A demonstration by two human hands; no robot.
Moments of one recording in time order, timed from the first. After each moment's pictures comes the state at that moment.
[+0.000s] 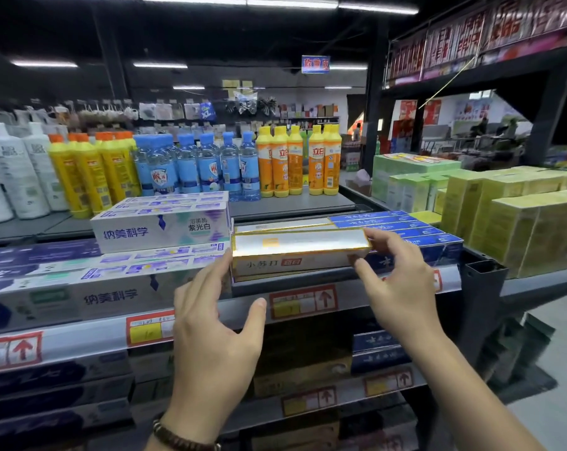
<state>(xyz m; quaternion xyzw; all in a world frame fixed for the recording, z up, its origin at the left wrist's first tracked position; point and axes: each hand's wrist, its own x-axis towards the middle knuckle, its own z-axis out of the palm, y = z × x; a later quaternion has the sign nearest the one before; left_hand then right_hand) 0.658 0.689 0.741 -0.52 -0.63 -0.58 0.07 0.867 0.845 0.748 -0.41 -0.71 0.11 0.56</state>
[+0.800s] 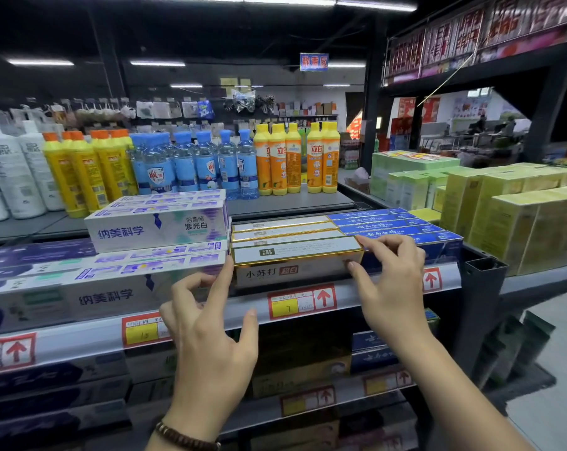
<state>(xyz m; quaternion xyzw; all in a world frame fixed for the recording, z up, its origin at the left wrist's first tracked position) 0.649 0.704 0.715 -0.51 -0.68 -0.51 0.14 0.857 0.863 0.726 -0.43 -0.70 0.04 0.57</state>
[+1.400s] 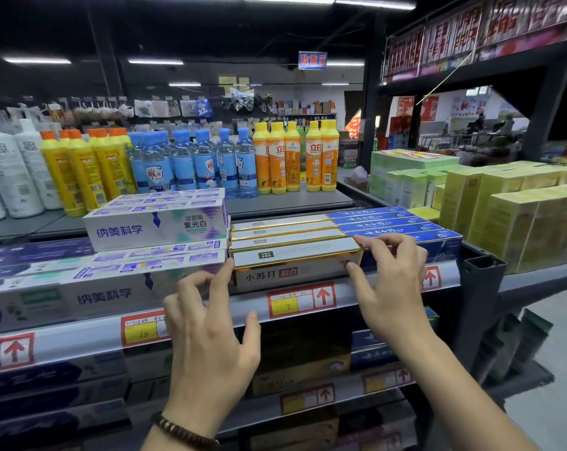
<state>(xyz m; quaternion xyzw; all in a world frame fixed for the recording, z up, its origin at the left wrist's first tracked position) 0.646 0.704 0.714 -0.53 -0.70 -0.43 0.20 0.859 0.860 0.724 -0.45 -0.72 -0.01 0.52</state>
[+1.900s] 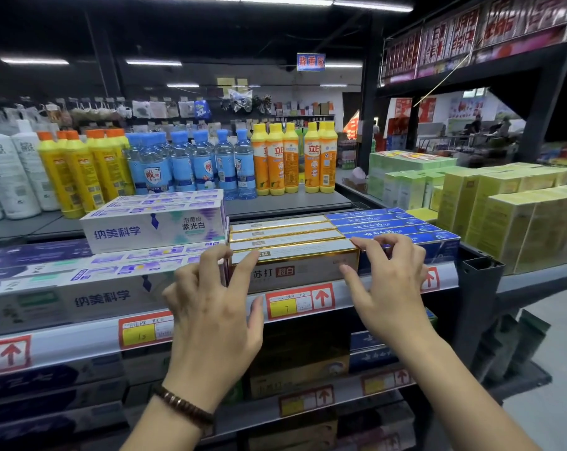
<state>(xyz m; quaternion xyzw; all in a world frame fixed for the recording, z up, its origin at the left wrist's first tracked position) 0.642 0.716 0.738 -0.57 -0.69 -0.31 0.33 0.860 0.858 0.727 -0.47 -0.74 -0.05 0.48</state>
